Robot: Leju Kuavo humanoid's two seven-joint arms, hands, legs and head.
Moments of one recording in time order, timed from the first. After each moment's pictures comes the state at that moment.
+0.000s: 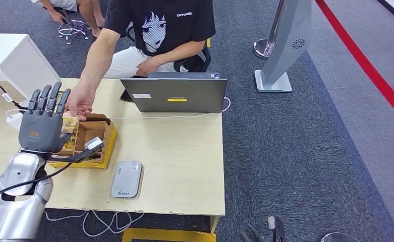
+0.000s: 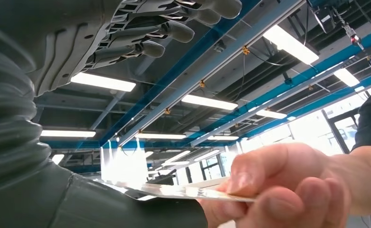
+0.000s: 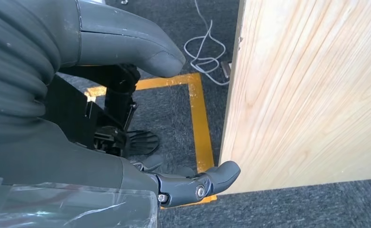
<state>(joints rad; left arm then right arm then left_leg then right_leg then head) -0.31 0.28 0.12 -1.41 -1.49 0.41 -0.18 -0.21 0.17 -0.81 -0.27 0.39 0.25 -0.44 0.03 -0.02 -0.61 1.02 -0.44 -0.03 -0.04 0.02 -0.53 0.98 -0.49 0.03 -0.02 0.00</state>
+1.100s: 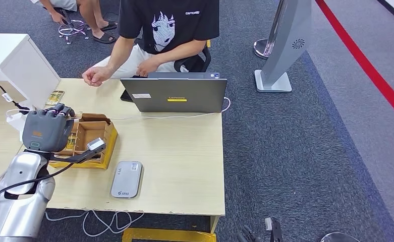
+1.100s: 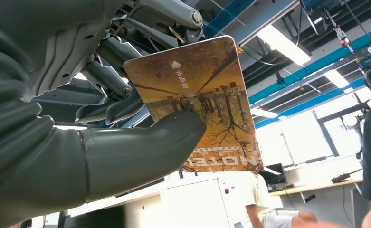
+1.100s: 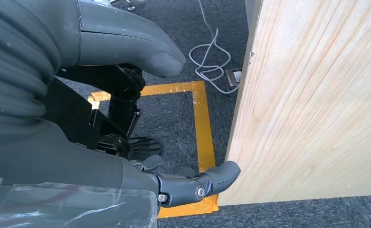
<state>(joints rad) -0.32 0.28 0.11 -1.37 -1.46 0.43 -0.21 -0.19 0.18 -0.78 -0.27 0.38 0.27 -0.45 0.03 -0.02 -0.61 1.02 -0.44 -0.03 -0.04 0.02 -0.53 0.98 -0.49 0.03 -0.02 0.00</state>
